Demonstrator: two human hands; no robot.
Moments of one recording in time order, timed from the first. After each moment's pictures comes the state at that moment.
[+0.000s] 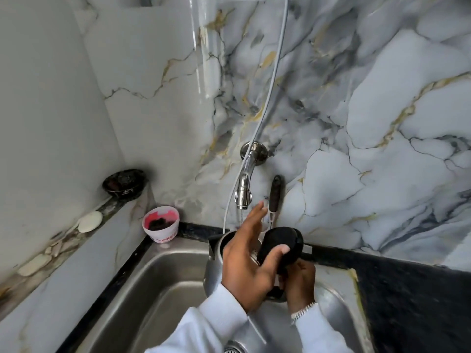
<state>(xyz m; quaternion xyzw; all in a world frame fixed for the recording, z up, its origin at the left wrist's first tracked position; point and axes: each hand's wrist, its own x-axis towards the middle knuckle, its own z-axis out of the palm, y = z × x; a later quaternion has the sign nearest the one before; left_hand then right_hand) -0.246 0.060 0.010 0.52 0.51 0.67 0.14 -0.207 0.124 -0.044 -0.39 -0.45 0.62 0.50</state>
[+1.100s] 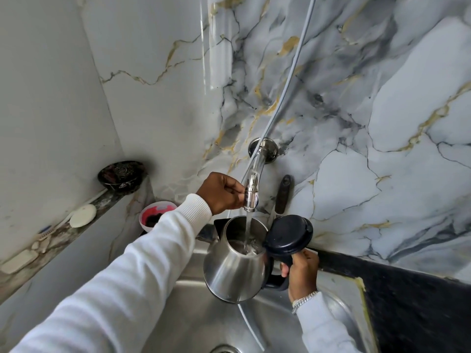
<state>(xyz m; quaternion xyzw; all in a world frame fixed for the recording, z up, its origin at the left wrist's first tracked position) -0.372 0.141 0.062 0.44 0.67 0.50 0.34 -0.183 0.173 -0.078 -0.40 -0.48 0.56 0.54</state>
